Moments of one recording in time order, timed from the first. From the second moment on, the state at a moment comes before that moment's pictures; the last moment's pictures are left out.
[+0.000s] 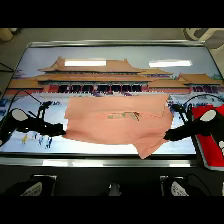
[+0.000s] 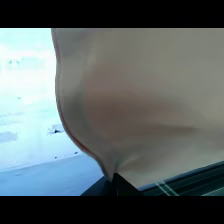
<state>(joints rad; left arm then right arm) 0.07 -1.13 0.76 1.06 -1.22 -1.32 -0.29 -1.13 0.78 -1.16 1.33 0.88</state>
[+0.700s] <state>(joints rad) 0.08 -1.56 1.32 1.06 -1.19 -1.45 -0.21 -1.58 1.34 -1.03 1.02 0.98</state>
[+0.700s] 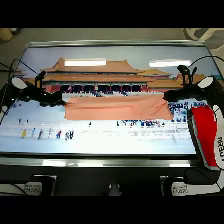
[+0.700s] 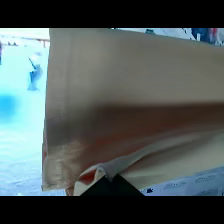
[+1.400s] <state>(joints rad) 0.13 -1.68 1.46 0.99 -1.27 -1.51 -0.36 -1.75 1.45 -1.02 1.17 0.92</state>
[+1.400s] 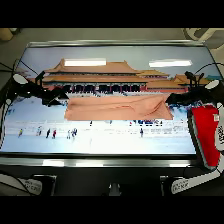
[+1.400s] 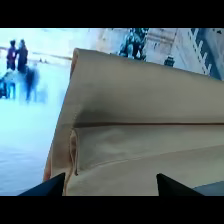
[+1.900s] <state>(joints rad) 0.08 -1.50 1.48 0.99 -1.29 -1.49 -0.41 -1.88 1.45 -0.82 1.30 0.91</state>
